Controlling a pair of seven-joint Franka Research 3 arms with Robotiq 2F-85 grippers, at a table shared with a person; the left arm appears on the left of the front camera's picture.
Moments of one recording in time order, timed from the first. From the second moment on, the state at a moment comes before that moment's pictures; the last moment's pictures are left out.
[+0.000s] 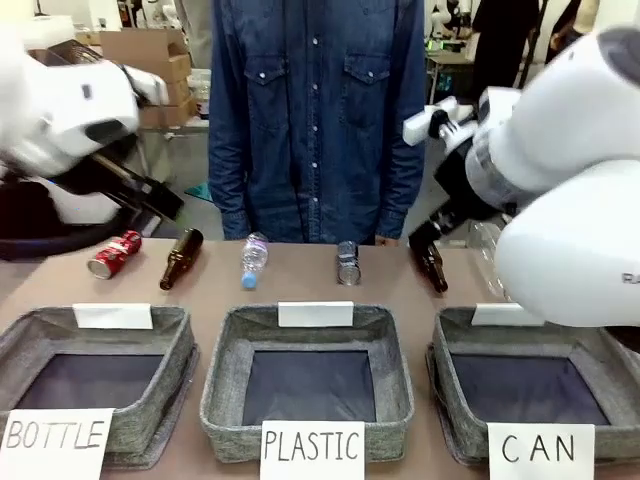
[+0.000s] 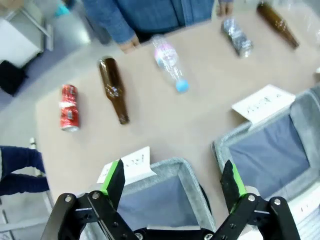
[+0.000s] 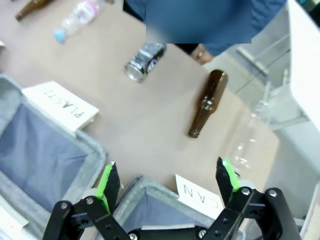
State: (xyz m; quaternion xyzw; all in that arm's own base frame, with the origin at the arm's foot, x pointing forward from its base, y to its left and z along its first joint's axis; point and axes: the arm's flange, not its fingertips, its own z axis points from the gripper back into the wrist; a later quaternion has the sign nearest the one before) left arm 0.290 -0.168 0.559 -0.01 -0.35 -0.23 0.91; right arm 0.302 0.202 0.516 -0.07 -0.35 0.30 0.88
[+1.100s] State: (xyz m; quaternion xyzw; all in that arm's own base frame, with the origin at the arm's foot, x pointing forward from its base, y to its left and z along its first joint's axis) left arm 0.293 0.041 0.596 -0.59 -0.36 -0.11 0.72; right arm 0.287 0.047 0.615 0.46 -0.34 -0.03 0.82
